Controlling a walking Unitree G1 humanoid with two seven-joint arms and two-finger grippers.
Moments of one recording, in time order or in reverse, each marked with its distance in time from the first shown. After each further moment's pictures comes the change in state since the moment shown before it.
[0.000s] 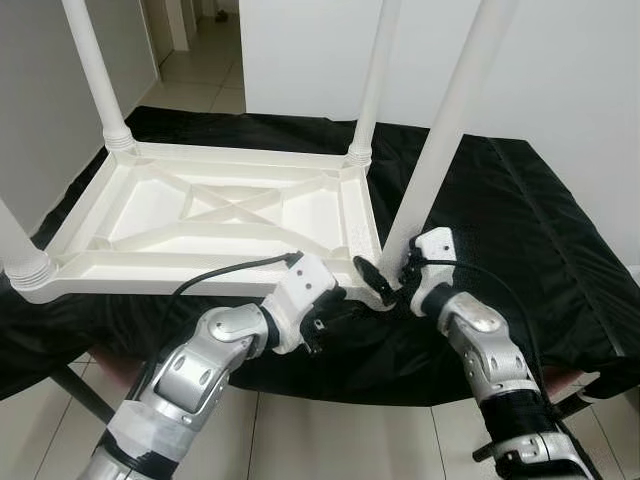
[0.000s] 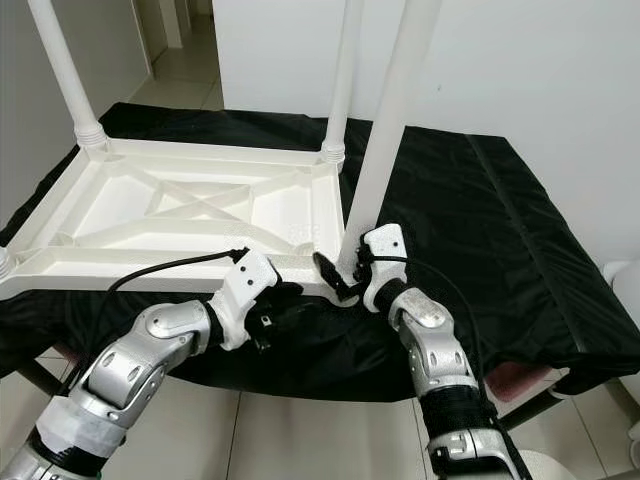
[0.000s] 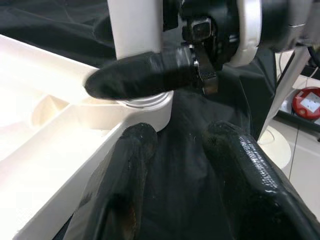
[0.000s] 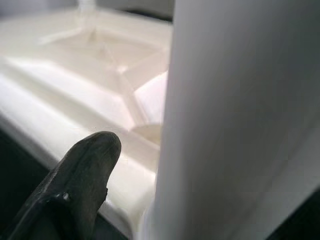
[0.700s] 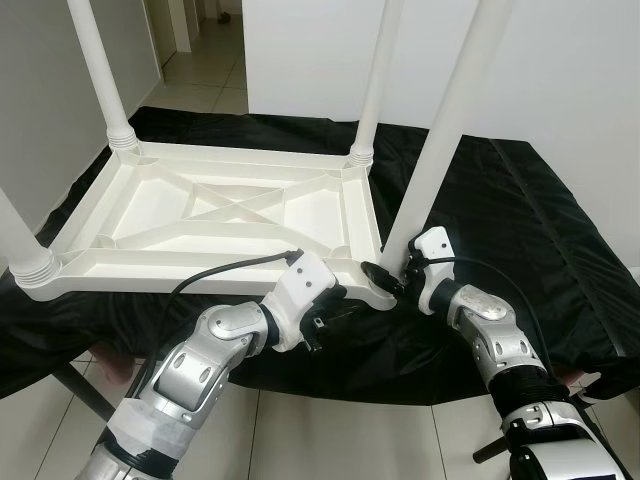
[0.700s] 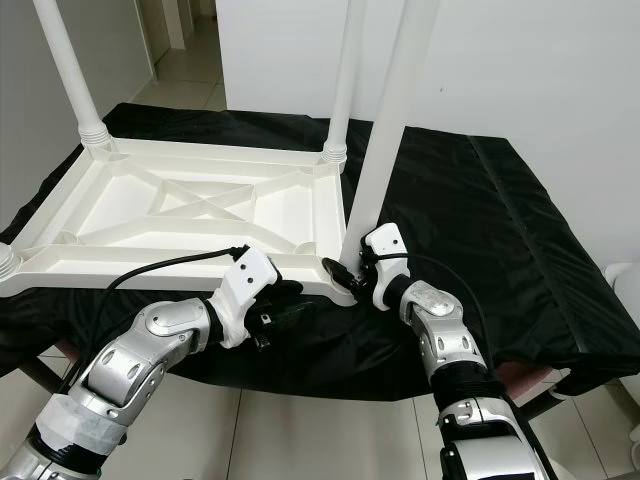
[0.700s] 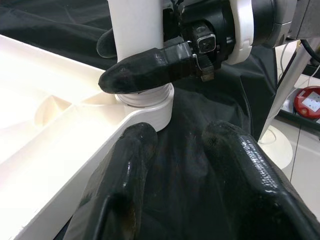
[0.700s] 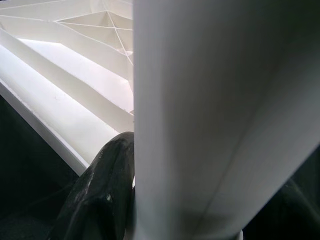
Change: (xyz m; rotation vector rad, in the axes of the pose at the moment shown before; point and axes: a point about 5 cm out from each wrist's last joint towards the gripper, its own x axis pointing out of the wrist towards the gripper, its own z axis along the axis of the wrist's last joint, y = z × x) left arm 0.000 0.001 0.001 0.002 0.001 0.002; right arm 0.002 -0.011 -0.008 -0.013 0.029 0.068
